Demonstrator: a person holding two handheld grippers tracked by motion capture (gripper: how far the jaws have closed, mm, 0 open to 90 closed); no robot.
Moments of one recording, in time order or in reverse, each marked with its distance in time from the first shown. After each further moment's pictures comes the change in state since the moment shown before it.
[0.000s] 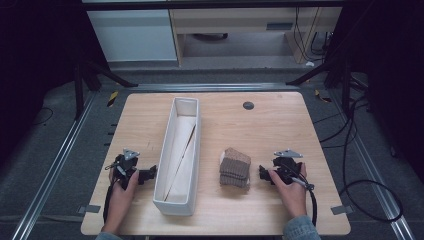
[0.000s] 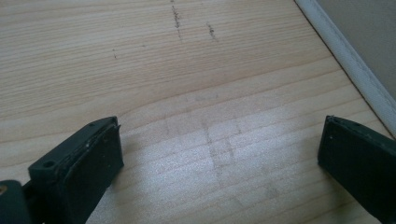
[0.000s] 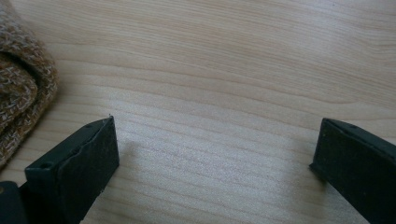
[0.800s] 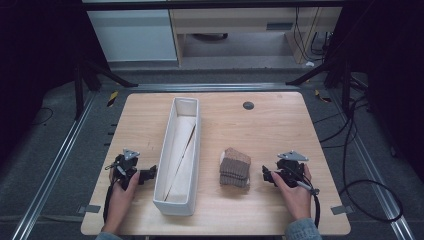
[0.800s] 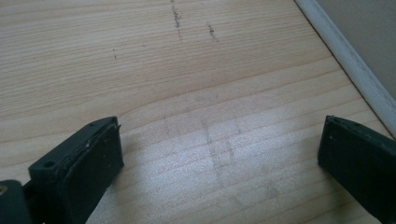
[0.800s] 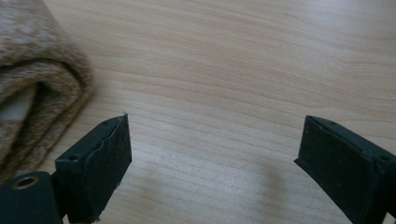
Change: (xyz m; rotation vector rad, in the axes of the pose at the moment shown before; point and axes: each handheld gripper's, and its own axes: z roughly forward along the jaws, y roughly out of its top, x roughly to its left) left arm 0.000 0.000 0.000 0.000 0.001 0.000; right arm 0.002 0.000 -0.029 -0.058 0.016 -0.021
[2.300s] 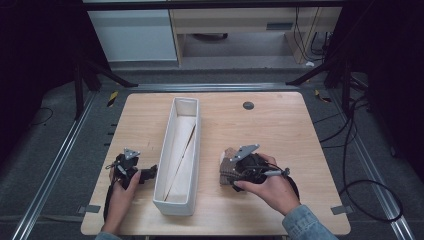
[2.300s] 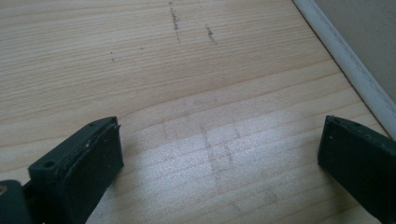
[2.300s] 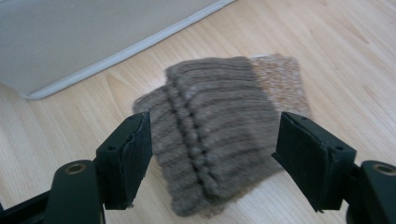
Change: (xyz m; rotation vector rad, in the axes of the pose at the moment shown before) left arm 0.000 0.002 0.002 0.000 -0.003 0.001; right arm 0.110 0.075 -0.046 0.184 0.372 -0.547
